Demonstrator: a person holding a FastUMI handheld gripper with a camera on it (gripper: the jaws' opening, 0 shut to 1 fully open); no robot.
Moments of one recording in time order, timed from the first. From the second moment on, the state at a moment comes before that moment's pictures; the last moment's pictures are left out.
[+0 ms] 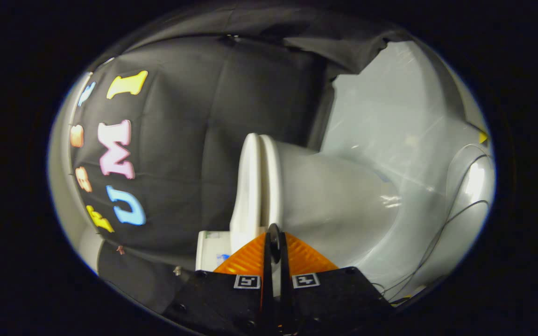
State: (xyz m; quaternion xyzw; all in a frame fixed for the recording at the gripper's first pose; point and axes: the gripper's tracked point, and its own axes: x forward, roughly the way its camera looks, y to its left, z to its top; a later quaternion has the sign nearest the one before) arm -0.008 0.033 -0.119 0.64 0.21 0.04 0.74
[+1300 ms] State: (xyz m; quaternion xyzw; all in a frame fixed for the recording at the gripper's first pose) arm -0.012 0.040 -0.065 0.54 0.22 0.05 0.81
